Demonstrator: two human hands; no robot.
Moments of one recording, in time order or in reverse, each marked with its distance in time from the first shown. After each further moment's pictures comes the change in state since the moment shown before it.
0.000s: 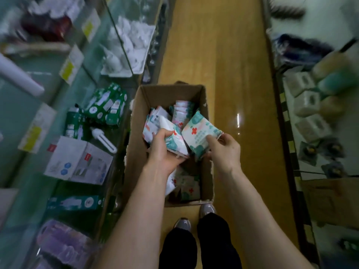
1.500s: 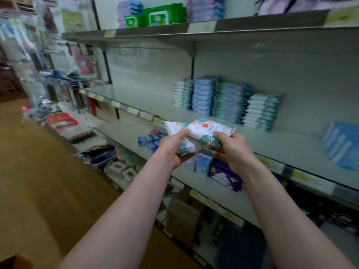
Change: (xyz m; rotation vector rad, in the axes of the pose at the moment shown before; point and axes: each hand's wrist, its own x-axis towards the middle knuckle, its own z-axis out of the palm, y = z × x) left_hand -0.282 -0.410 0.468 0.942 -0.832 -0.030; right_hand -0.243 -0.124 -0.591 0.511 0.822 -0.396
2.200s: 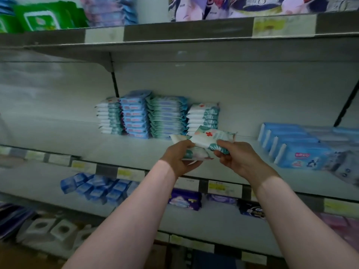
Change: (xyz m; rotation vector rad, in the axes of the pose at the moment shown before) left_hand 0.107 -0.017 0.170 0.151 -0.420 -0.309; right_hand 0.097 -0.040 -0.126 0.160 0.392 0.026
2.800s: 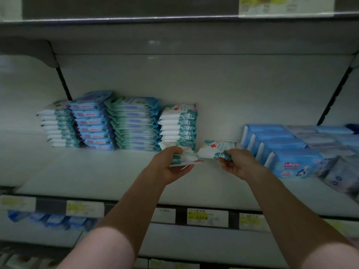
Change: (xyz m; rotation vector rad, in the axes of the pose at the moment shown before) left_hand 0.082 0.005 0.038 -0.024 -0.063 -0.084; right_hand 0.127 0.003 -0.071 0.052 0.232 0.161
